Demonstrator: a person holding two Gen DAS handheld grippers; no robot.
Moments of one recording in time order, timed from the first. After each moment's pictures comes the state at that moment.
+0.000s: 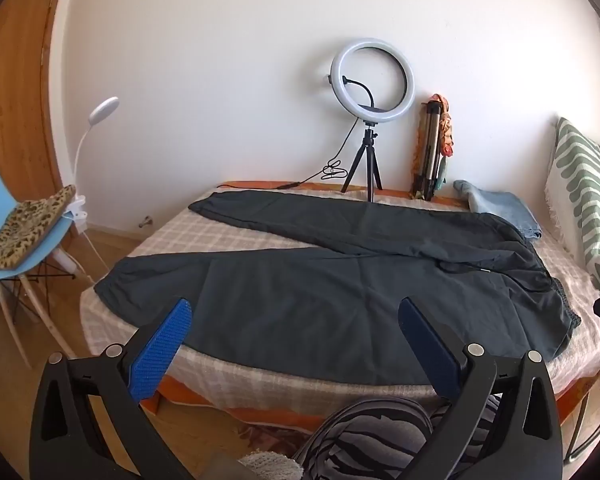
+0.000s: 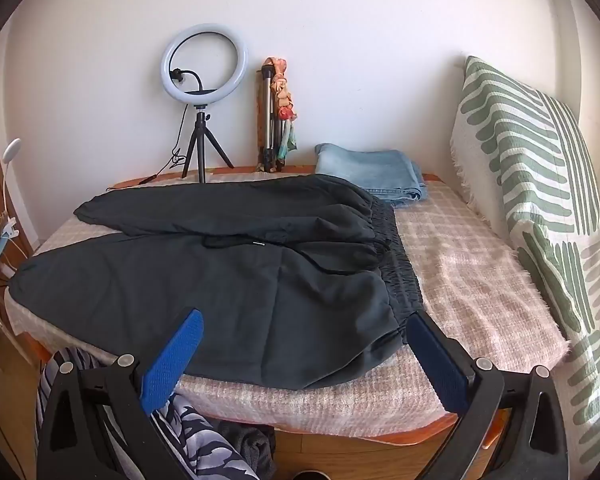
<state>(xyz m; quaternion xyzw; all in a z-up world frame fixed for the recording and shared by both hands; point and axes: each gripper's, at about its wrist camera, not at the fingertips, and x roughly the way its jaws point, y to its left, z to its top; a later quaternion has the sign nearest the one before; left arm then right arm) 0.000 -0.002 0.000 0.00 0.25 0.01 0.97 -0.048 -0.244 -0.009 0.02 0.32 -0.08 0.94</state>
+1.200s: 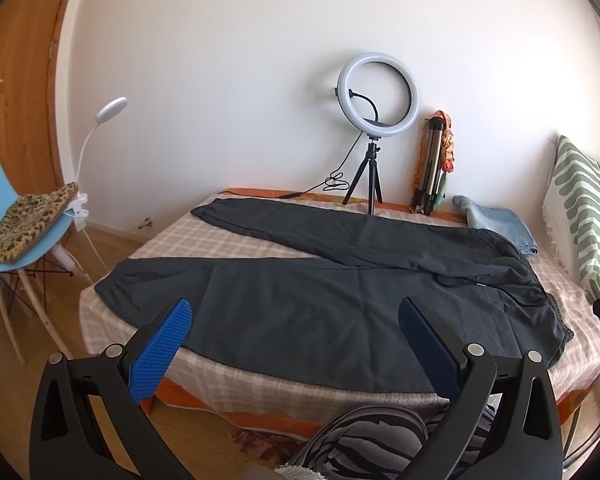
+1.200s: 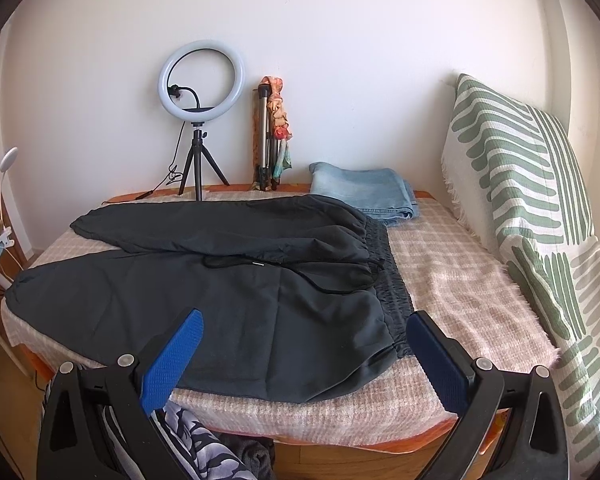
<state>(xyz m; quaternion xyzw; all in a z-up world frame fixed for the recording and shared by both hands) -0.007 0.010 0.008 -0.03 0.24 0.01 0.97 -0.054 -0.230 0.007 0.02 0.29 -0.10 0.95</state>
